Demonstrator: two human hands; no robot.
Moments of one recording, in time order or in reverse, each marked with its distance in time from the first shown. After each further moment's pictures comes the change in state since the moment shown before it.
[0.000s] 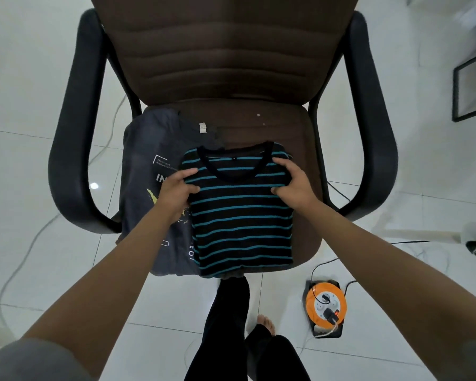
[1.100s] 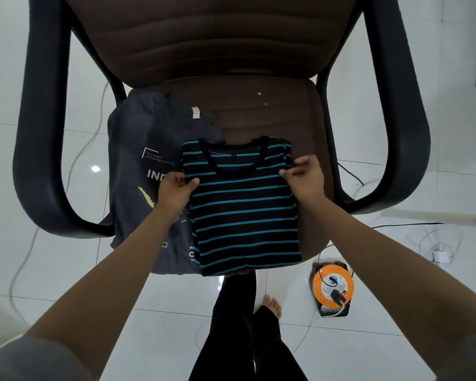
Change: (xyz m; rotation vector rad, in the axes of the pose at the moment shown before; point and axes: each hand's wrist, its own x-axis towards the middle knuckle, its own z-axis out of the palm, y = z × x) left_hand 0.048 -0.036 -0.002 0.331 0.177 0.051; right_hand 0.029 0.045 0.014 0.103 0.307 0.270
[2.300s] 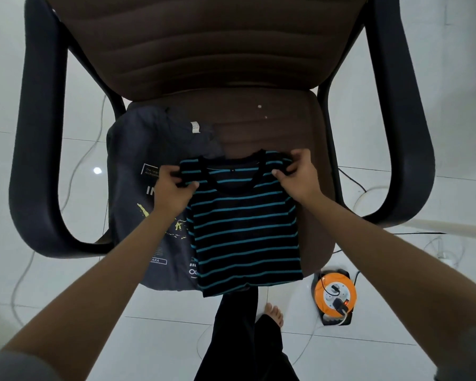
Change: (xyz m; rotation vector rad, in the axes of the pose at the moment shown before) left_hand 0.027 0.024 -0.003 0.298 0.110 0.171; right_hand 0.034 -0.030 0.006 -0.239 -0.102 -0.161
